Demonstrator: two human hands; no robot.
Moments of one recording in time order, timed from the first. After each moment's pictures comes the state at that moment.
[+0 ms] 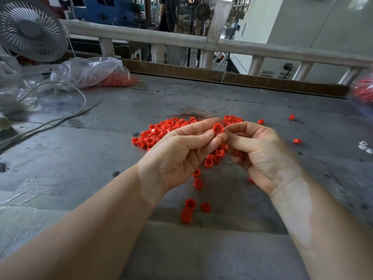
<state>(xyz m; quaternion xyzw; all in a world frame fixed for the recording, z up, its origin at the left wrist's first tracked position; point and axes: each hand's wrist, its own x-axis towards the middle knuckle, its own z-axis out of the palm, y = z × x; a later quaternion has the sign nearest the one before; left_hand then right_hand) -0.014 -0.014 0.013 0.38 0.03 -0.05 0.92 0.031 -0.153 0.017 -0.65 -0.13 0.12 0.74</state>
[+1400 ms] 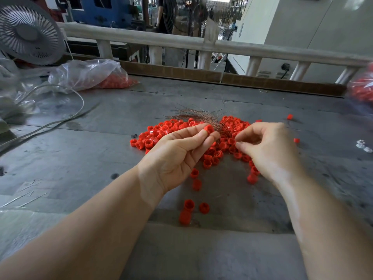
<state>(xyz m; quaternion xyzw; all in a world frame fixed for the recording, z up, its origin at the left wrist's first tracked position) -0.009 -0.016 0.008 0.35 0.08 -0.01 0.93 0.045 -0.172 0.012 -0.89 -0.15 -0.12 0.40</state>
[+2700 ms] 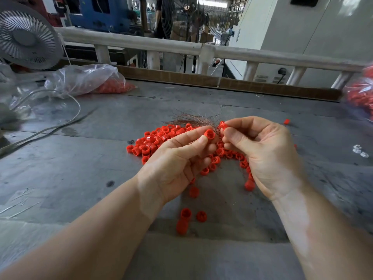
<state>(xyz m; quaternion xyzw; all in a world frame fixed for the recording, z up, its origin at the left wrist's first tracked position) -0.012 -0.019 0.007 0.44 0.04 -0.02 0.90 0.035 -0.156 0.020 -0.64 -0.25 -0.03 0.73</state>
